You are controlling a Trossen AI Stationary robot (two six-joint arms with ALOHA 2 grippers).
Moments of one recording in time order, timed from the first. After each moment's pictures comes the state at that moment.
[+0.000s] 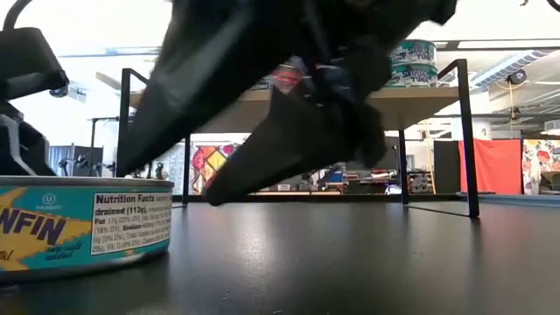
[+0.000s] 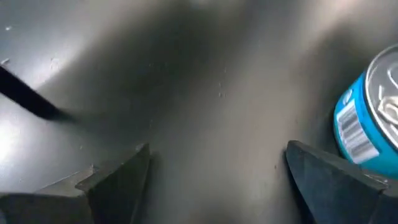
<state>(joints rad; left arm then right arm) -0.89 1.86 0.85 -0.42 -0.85 -1.39 0.58 2.26 1.61 -0.22 0.45 0.92</state>
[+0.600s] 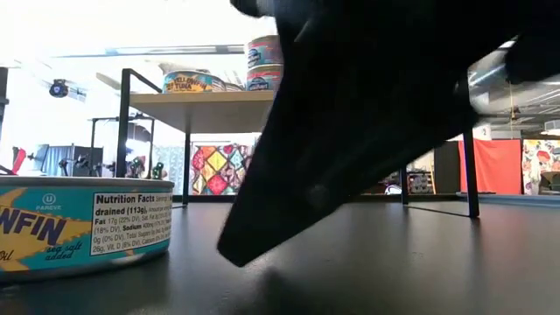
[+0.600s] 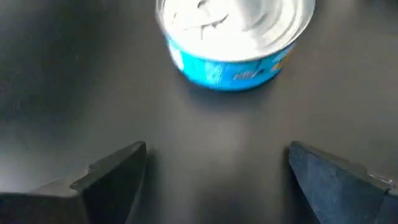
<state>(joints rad) -1.02 1.81 0.89 -0.31 -0.65 -1.05 0.58 2.26 1.64 -0.43 0.38 0.54</state>
